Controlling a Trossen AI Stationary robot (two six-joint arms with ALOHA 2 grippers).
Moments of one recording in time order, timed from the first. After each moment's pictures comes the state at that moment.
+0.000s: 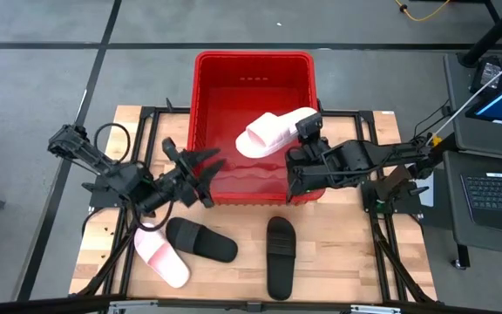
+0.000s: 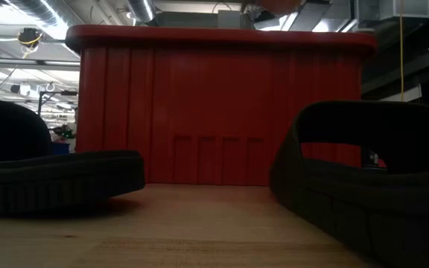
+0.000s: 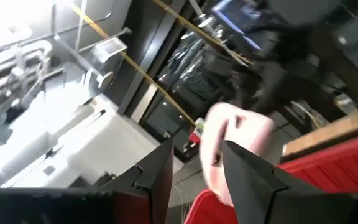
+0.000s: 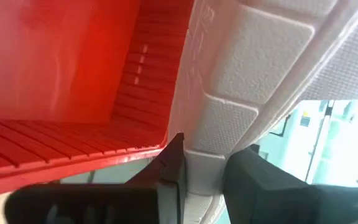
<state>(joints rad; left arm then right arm) -0.53 1.25 1.17 0.51 -1.10 1.22 0.27 1.73 2.05 -1.55 1.18 -0.47</state>
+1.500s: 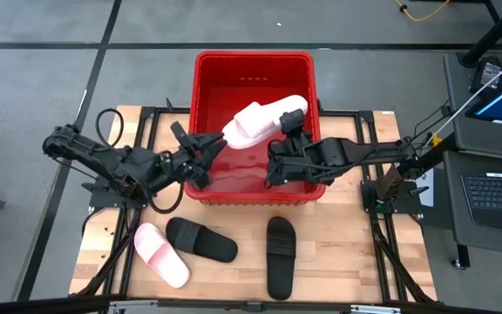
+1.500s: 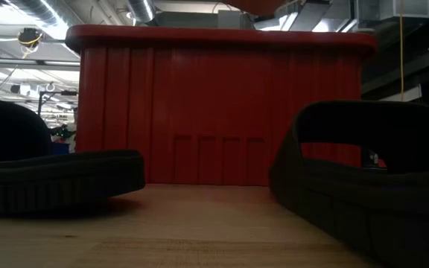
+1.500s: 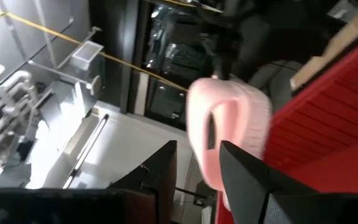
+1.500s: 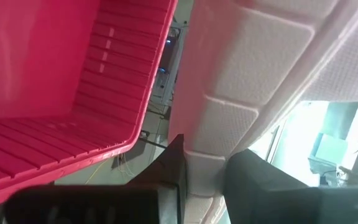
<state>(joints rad) -0.38 1.19 1.23 0.06 -1.02 1.26 0.20 1.81 2.05 -1.34 1.31 -0.69</state>
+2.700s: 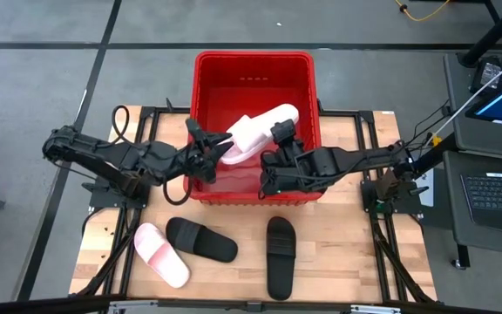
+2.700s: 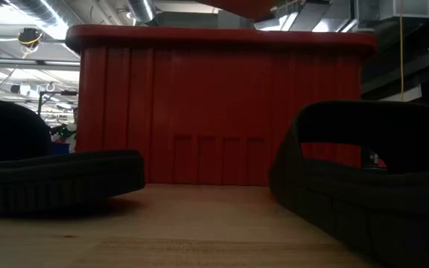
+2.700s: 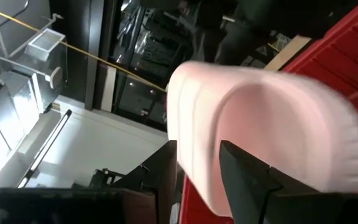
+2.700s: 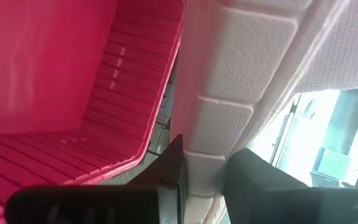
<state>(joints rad) -0.25 1.20 1.23 -0.14 -0.85 1.04 0.23 1.85 2.05 -1.29 1.29 -0.69</state>
